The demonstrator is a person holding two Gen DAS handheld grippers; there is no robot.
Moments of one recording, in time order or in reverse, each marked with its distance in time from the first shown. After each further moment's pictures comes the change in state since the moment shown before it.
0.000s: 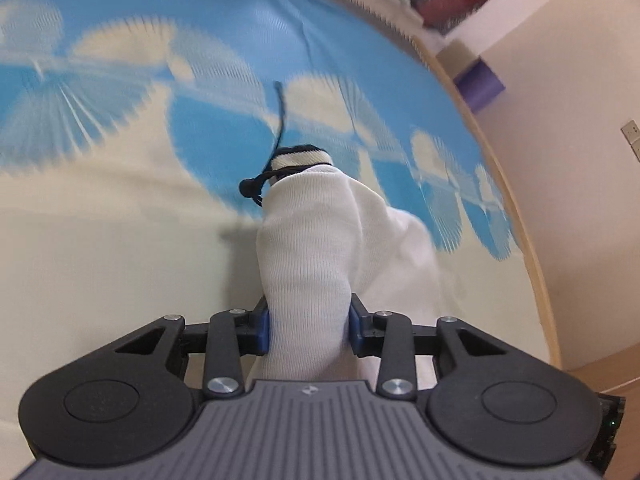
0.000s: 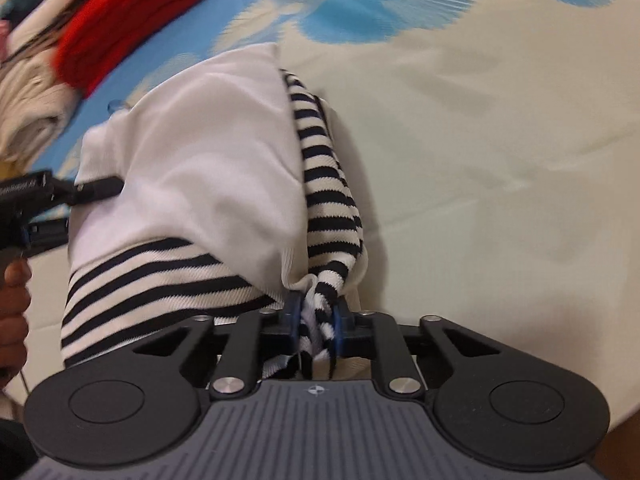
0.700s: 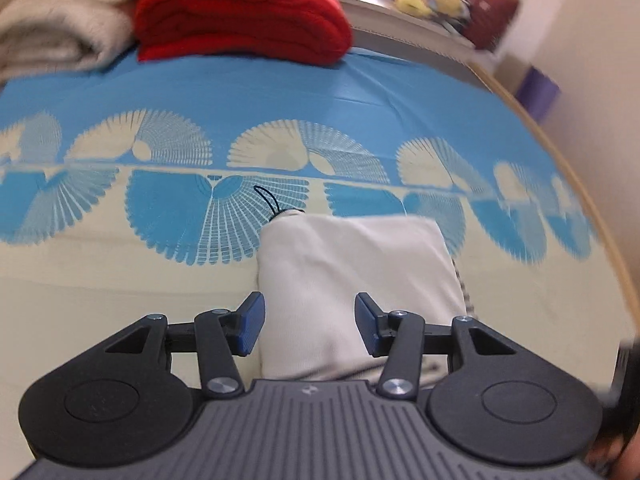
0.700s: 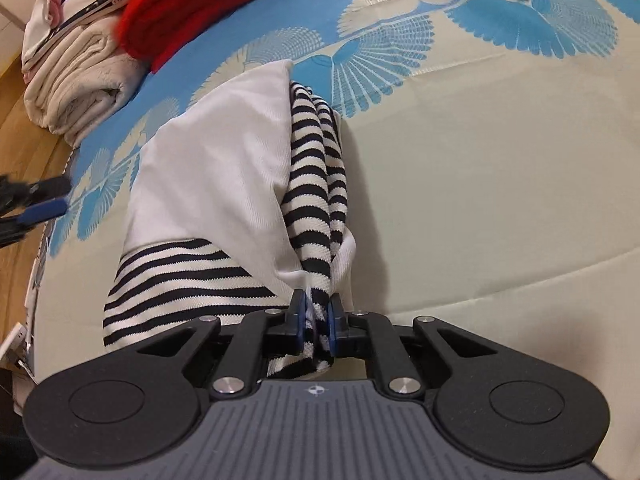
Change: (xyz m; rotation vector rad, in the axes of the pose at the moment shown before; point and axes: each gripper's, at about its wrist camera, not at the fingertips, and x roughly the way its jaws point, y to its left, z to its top) left arm -0.150 0.033 -0.004 0.179 -0.100 0.327; right arm 0.041 0.122 0.007 -0.084 0.010 0.092
